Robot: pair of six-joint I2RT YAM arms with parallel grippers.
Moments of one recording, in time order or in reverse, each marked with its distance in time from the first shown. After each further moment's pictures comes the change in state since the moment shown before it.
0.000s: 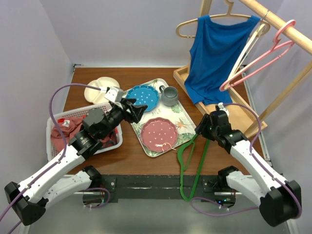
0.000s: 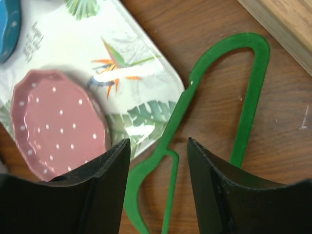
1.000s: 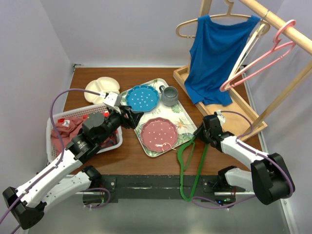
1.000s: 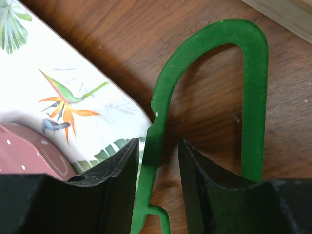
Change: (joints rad) left arm 0.000 -0.072 -0.051 -0.135 -0.049 -0.025; right arm 0.000 0.254 -0.169 0.344 0.079 0.191
